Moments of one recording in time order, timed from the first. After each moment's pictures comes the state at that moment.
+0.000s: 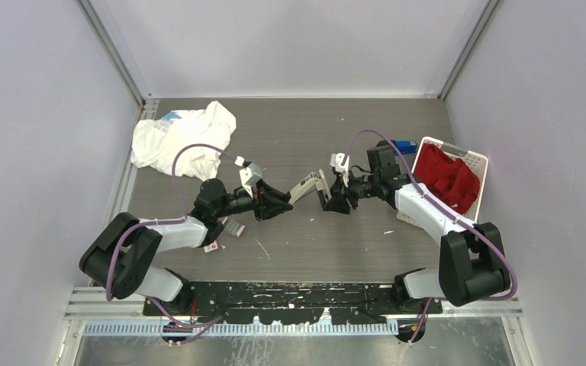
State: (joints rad) left arm -0.55 1.42 0.42 1.07 0.76 -0.34; right arm 0.27 1.34 0.80 -0.29 -0.98 -0.61
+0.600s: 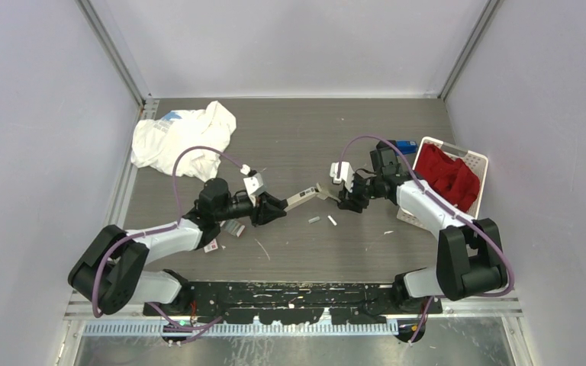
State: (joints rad) left arm -0.56 1.31 0.42 0.68 0.70 0.01; right arm 0.22 1.38 0.82 -0.45 -0.69 -0.95
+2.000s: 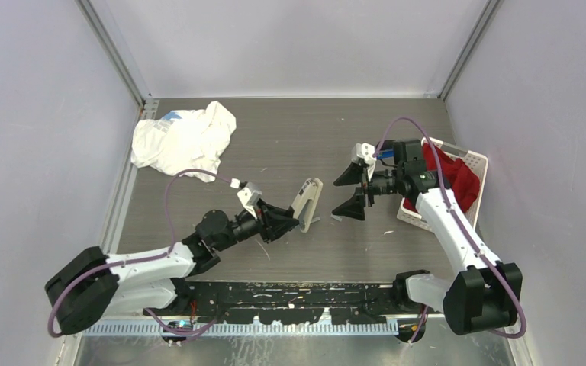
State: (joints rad) left arm -0.91 1.13 0.29 0.91 0.21 -0.44; right arm 0.15 1.16 0.91 -0.60 -1.22 -0.69
